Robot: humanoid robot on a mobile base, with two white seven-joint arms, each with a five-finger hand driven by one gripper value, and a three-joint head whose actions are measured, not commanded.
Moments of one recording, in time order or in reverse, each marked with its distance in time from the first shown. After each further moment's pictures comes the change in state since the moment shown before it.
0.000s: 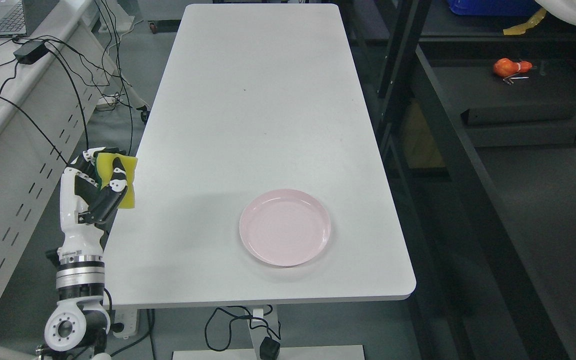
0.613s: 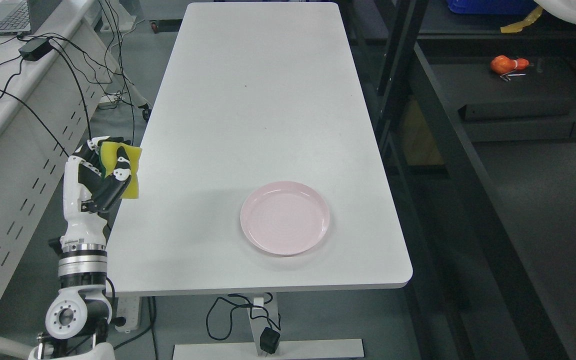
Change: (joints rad) left arm -0.044 -0.001 -0.010 -0.021 0.000 0.058 0.000; right arm 0.000 0.000 0.000 0.000 0.000 0.000 0.000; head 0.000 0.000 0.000
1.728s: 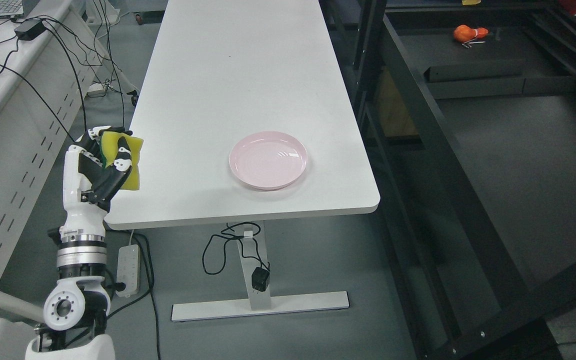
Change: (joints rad) left arm -0.012 0.003 0.003 -0.010 0.000 0.041 -0.022; right arm 0.000 0.000 0.000 0.000 0.000 0.000 0.000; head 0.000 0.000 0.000
